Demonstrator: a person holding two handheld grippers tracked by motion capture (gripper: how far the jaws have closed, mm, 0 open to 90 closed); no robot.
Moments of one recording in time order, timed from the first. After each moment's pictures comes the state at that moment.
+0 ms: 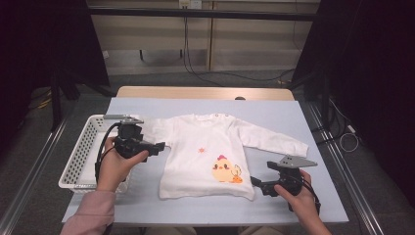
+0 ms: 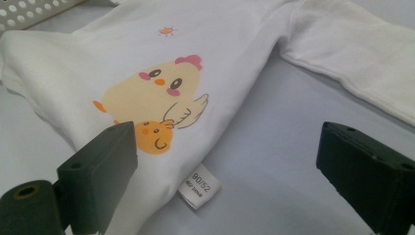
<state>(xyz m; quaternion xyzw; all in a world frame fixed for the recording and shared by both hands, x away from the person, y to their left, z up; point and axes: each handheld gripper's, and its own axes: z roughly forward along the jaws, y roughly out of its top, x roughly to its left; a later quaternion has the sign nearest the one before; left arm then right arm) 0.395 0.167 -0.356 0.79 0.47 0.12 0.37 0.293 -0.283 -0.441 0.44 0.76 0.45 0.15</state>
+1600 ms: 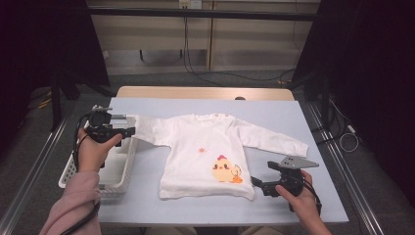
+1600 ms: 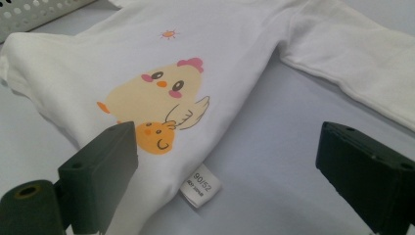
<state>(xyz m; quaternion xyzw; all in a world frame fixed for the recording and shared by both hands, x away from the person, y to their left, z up) 0.440 0.243 -0.368 0.72 0.57 0.18 0.34 0.291 -0.284 -0.439 0.43 0.76 0.46 0.15</state>
